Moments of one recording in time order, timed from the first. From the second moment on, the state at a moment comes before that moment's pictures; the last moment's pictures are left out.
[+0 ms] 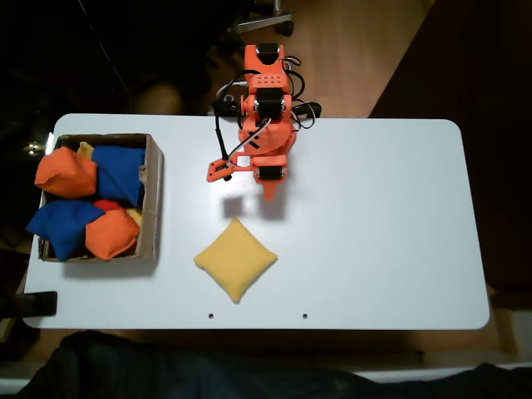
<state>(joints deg) -1.2 188.5 169.5 77.3 -2.4</state>
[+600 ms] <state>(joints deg) -0.4 188.5 169.5 77.3 -2.9</state>
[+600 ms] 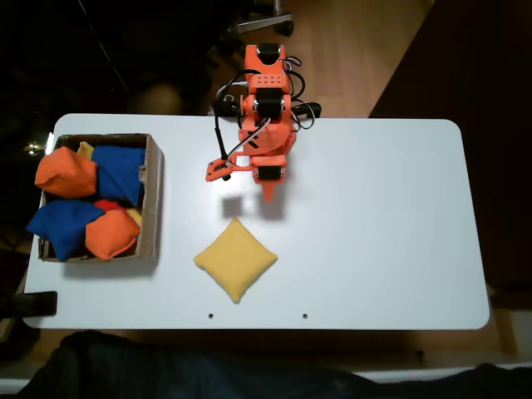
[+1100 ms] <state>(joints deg) 0.8 188.6 168.8 77.4 -3.7</state>
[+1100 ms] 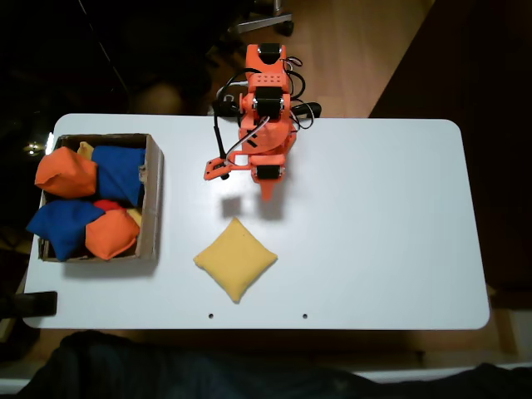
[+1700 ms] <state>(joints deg) 1.2 178.5 163.4 71.2 -3.7</state>
